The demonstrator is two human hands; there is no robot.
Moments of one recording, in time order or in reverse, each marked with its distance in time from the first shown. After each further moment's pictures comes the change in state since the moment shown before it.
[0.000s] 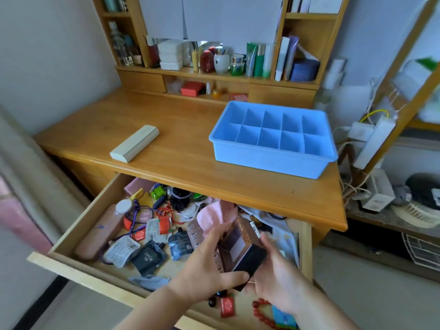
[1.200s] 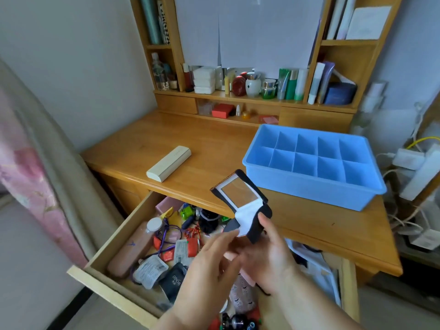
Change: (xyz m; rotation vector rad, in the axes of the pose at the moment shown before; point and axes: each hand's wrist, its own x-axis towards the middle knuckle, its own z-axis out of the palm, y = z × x) left_hand -0.006 0.020 -0.051 0.272 0.438 0.270; right_hand 0.063 -0.046 0.088 0.276 -0.081 -0.247
